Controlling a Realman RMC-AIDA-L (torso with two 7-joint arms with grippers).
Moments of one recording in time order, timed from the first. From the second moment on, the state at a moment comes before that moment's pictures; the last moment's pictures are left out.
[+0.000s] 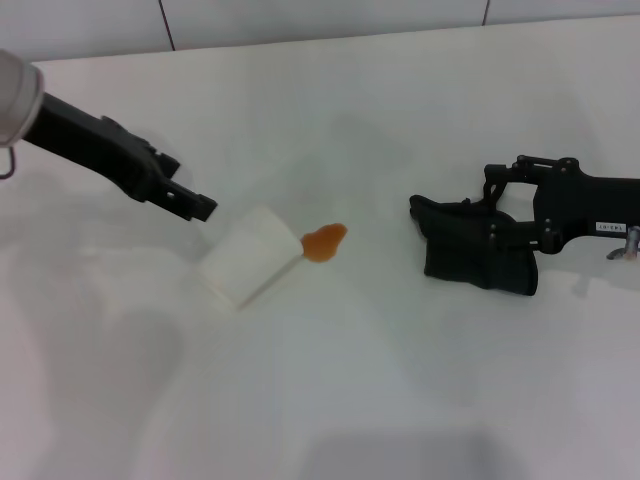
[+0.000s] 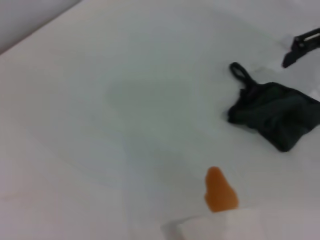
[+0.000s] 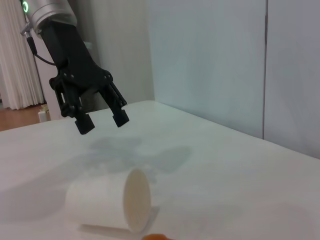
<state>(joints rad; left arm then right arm) -1.34 -2.07 2.85 -0.75 0.38 1.64 -1.62 0.69 2.01 -2.82 0.52 0.34 -1.64 0.92</state>
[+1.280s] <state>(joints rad) -1.31 -2.08 2.85 -0.61 0.40 1.53 -1.74 0.69 2.01 -2.82 0.52 0.34 -1.63 0.92</state>
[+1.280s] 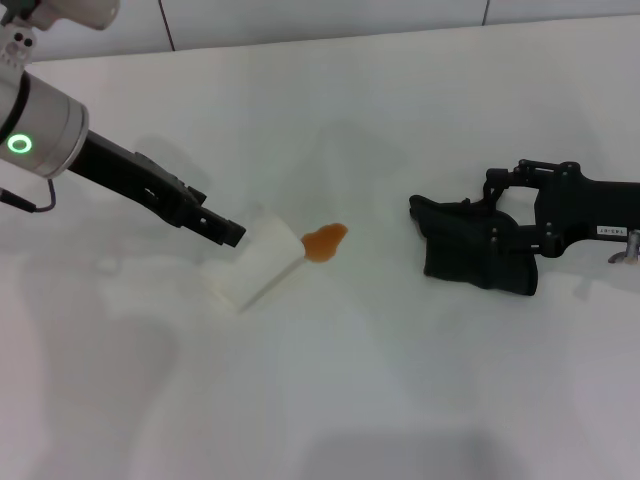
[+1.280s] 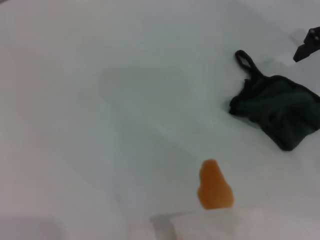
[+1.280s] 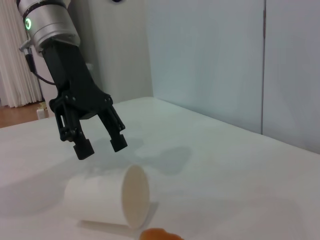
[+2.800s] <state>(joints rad) -1.24 -2.08 2.85 -0.46 0.40 1.43 -1.75 0.69 2.01 -2.82 0.51 0.34 -1.63 0.92</state>
